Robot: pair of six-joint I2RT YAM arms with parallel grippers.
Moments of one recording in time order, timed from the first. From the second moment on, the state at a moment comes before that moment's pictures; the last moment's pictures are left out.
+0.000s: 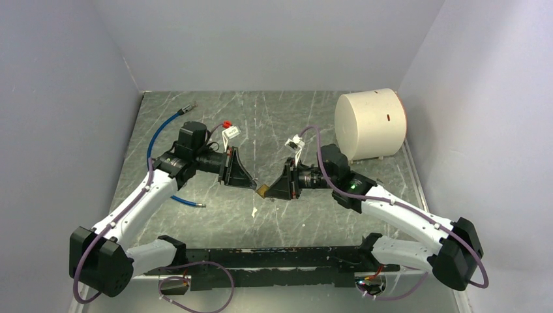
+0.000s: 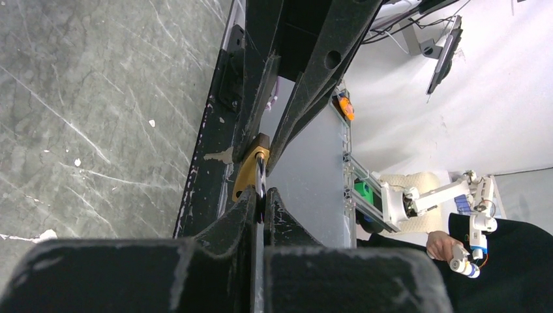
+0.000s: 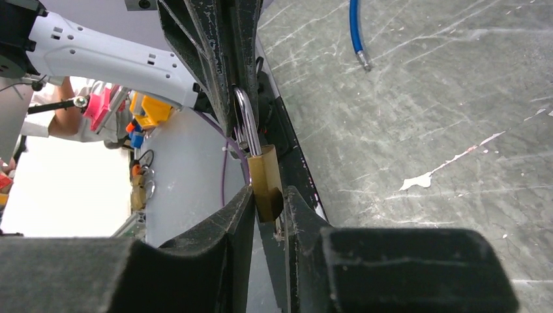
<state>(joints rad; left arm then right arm) -0.41 1.14 0.91 -0.33 1.23 -0.36 0.80 1.07 0.75 0.05 -0.62 0.58</state>
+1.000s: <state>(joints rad) -0.41 1.10 0.88 -0.27 1.21 -0.43 0.81 1.10 0.74 0.14 -0.63 0.66</state>
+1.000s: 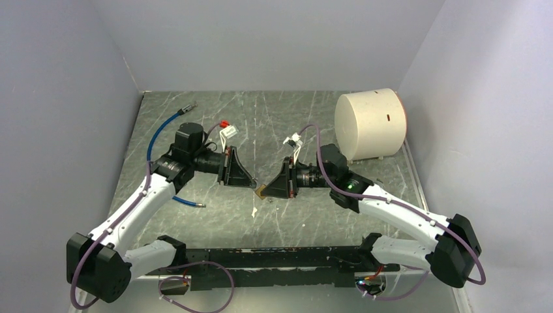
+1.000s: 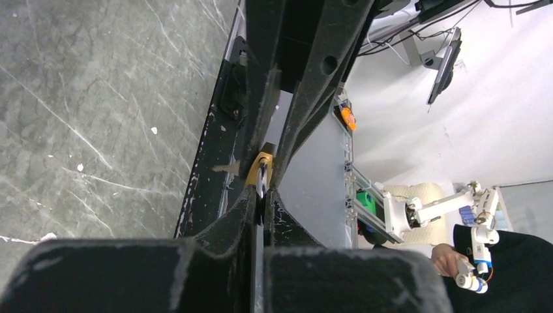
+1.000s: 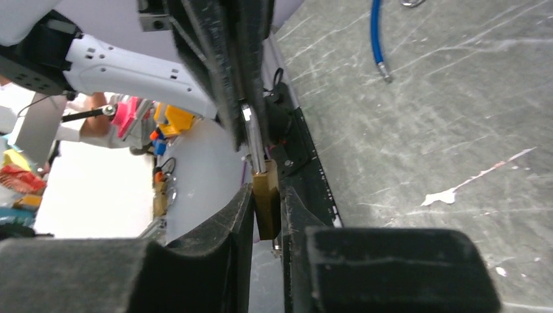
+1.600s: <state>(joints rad) -0.41 1.08 0.88 -0.27 1.19 -0.43 0.81 1.10 0.74 0.16 -0.64 0.66</state>
